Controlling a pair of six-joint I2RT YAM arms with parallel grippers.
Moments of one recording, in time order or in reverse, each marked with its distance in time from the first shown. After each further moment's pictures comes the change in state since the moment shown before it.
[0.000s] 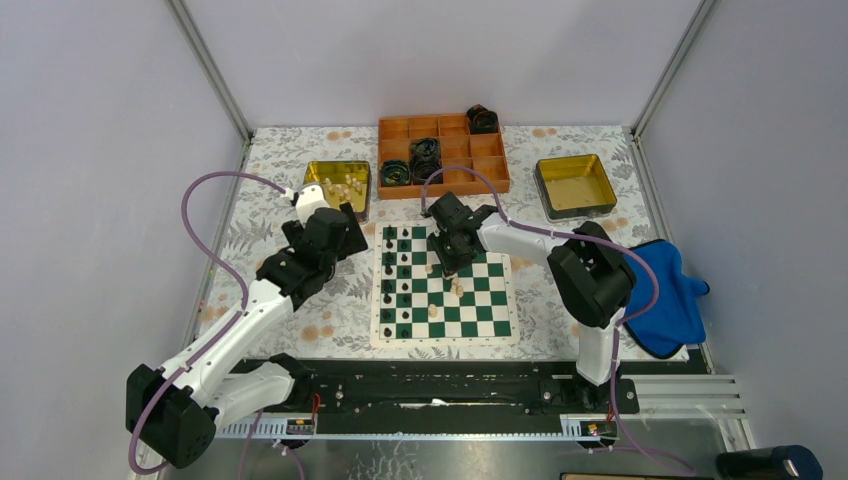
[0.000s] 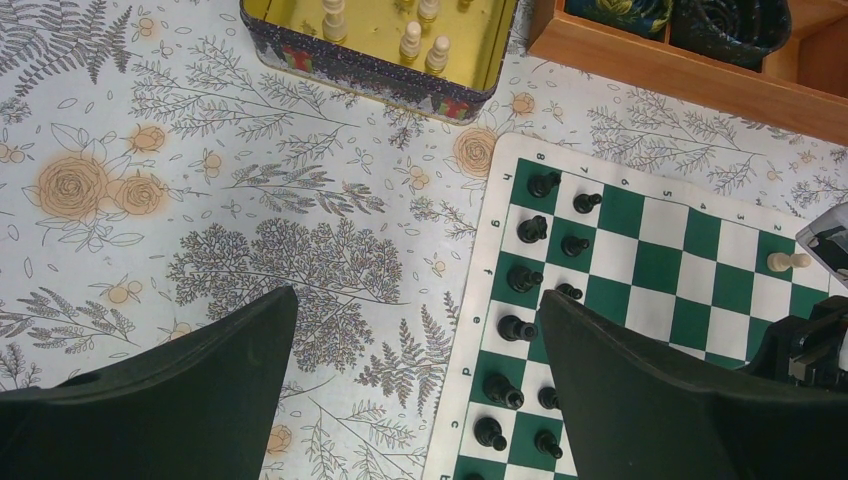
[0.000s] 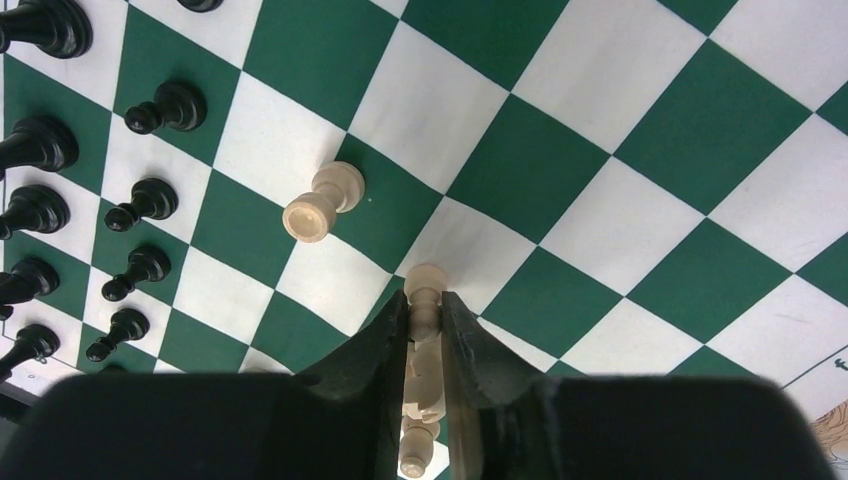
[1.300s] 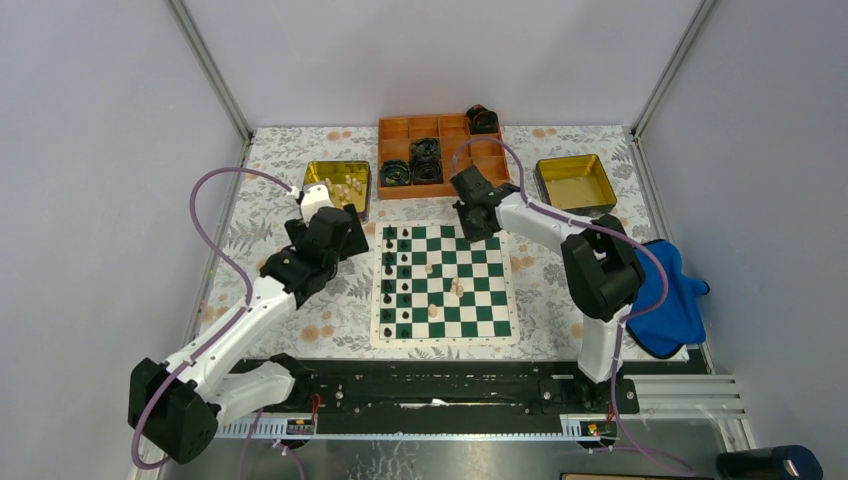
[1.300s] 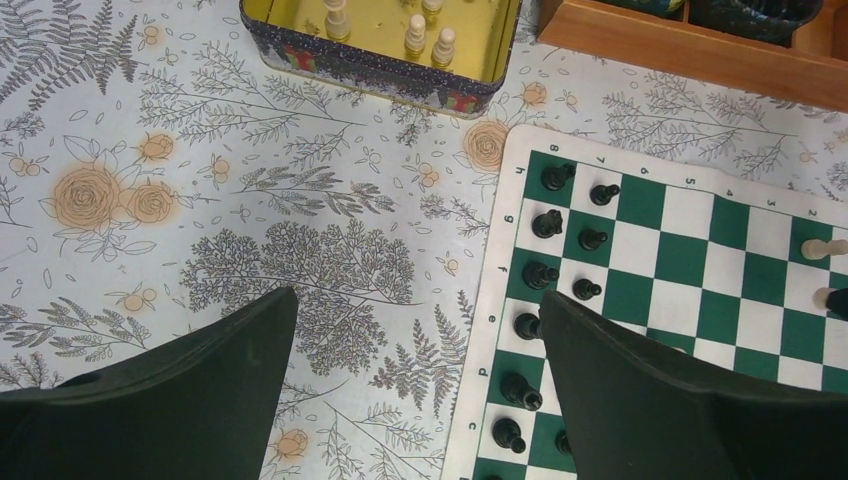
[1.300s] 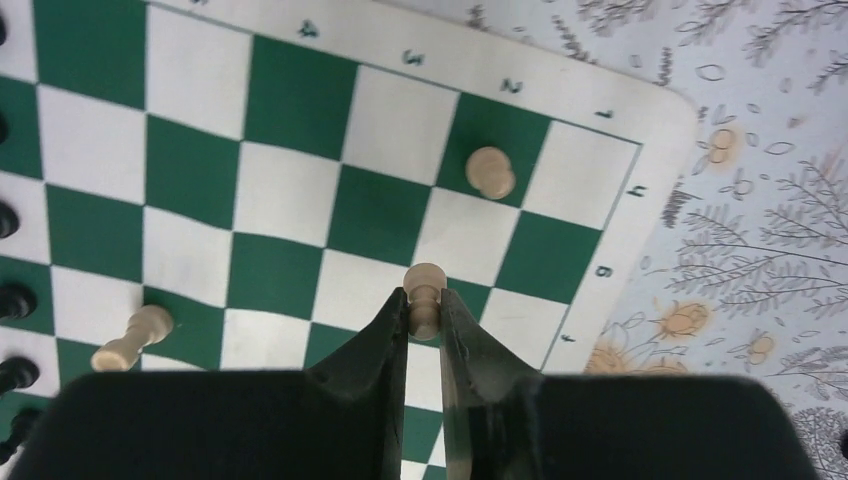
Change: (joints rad) left arm 0.000 0.022 0.000 0.008 0.002 0.045; right arm -0.127 0.000 0.084 -0.021 0.224 0.024
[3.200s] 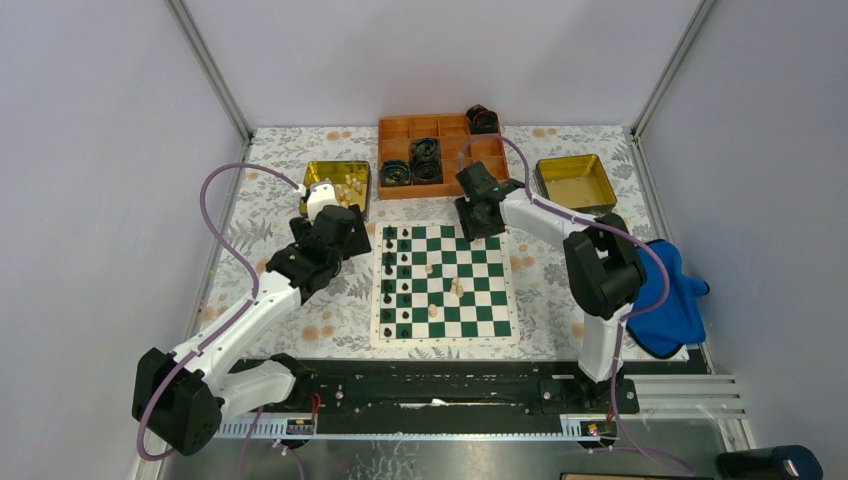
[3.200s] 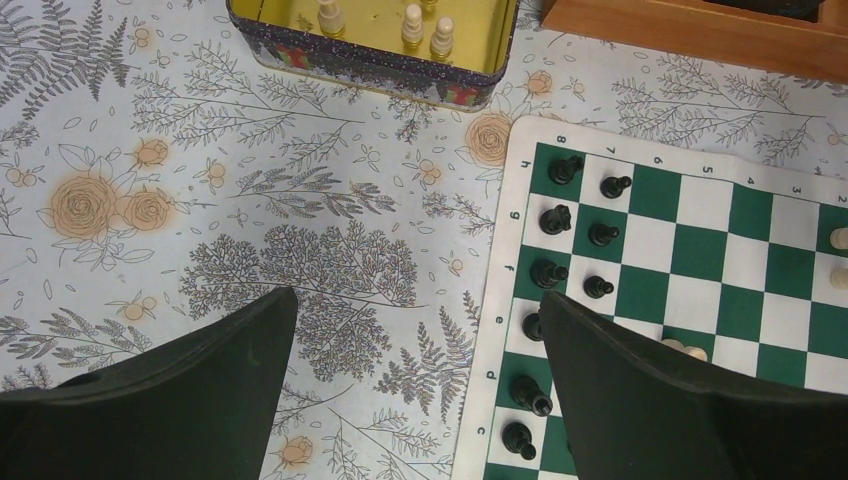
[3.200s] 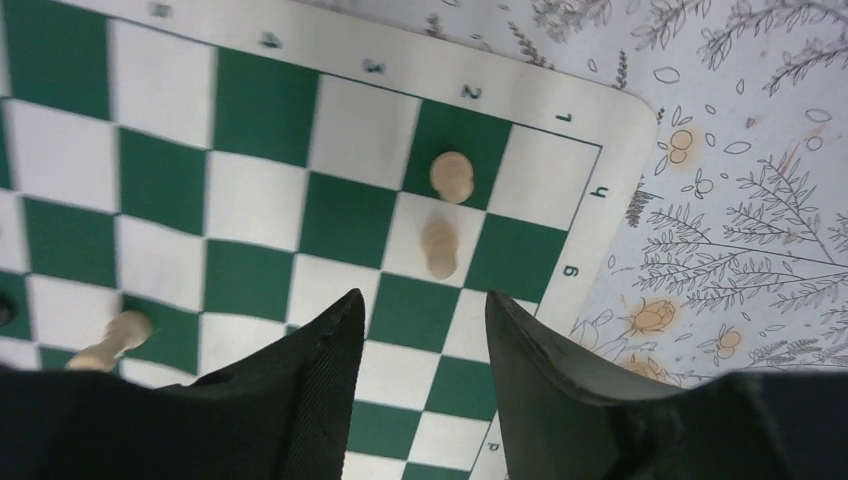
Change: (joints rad) left arm 0.007 0.049 0.000 0.024 0.011 0.037; right arm -0.058 0.021 0.011 -0.017 -0.005 -0.007
